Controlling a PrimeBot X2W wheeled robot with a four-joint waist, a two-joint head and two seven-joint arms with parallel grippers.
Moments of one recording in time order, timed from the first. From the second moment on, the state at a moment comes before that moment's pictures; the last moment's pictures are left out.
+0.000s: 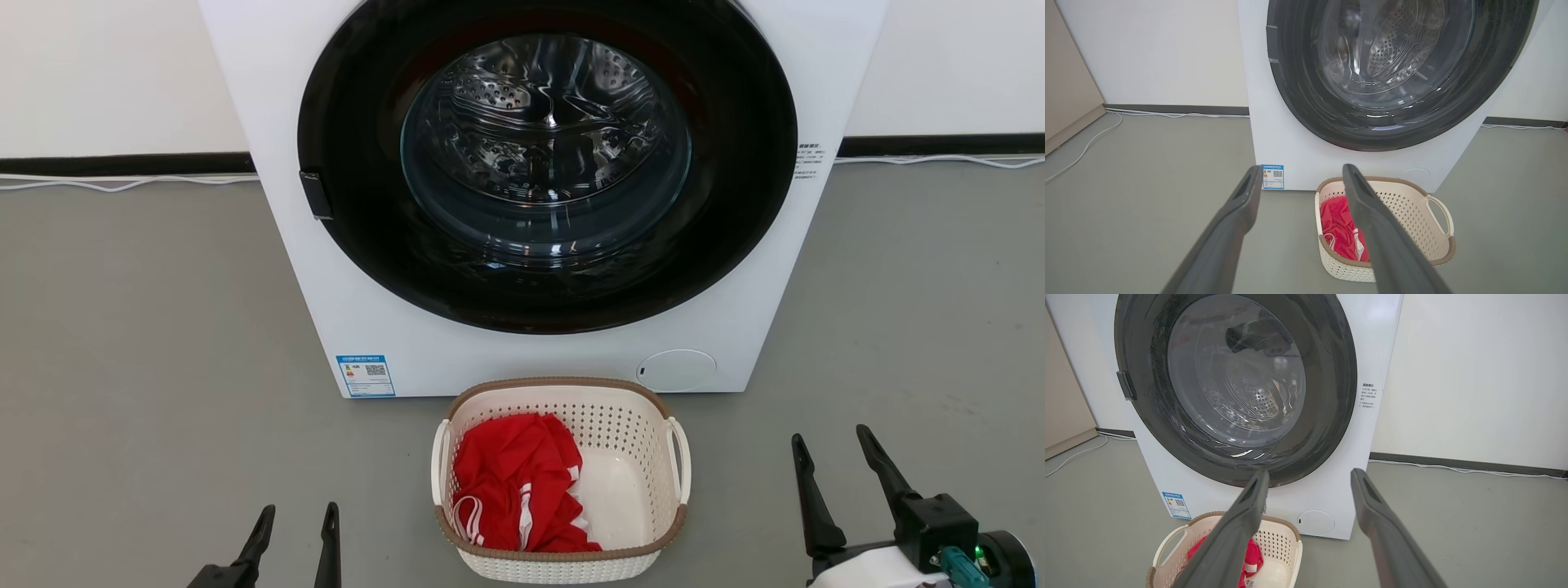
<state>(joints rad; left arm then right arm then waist) 0.13 0.04 0.01 0.23 -0.11 -0.05 -0.25 0.02 -0.04 -0.11 0.27 -0.08 0.12 -0.25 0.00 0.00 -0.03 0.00</state>
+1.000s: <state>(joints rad) 0.00 0.04 -0.04 0.35 -0.14 -0.04 -0.25 -0.10 -0.04 -0.14 0.39 -0.07 0.12 -0.25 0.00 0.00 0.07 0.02</state>
